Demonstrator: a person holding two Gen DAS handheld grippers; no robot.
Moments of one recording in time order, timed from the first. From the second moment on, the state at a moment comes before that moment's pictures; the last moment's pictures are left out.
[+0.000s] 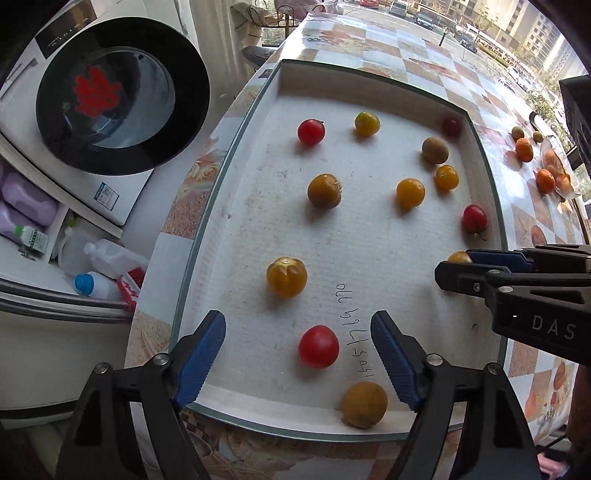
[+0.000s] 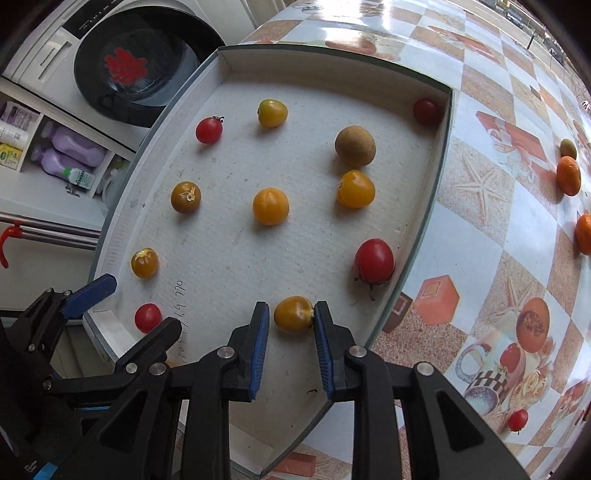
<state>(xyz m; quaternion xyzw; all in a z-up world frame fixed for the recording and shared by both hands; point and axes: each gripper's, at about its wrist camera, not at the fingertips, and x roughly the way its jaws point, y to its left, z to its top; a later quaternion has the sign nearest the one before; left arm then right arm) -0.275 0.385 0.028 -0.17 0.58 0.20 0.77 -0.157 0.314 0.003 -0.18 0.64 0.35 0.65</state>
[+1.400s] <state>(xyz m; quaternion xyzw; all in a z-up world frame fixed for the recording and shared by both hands) -0.270 0.362 0.092 -0.10 0.66 0.14 0.73 -0.165 0.267 0.098 -0.19 0.67 0.25 0.68</state>
